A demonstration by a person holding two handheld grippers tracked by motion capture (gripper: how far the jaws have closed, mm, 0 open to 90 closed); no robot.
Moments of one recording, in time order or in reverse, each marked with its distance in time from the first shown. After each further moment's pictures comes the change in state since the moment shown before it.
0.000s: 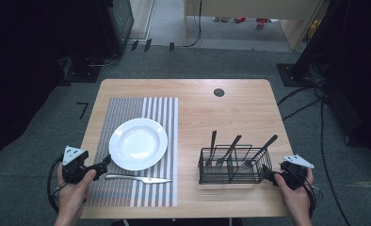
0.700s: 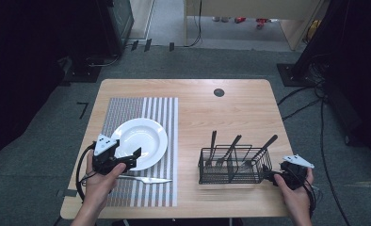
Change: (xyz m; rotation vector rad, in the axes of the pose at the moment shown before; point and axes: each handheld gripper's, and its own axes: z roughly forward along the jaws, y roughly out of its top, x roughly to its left) left arm -0.082 0.038 0.014 -0.022 -0.160 0.107; right arm 0.000 0.000 0.000 0.000 0.000 0.000
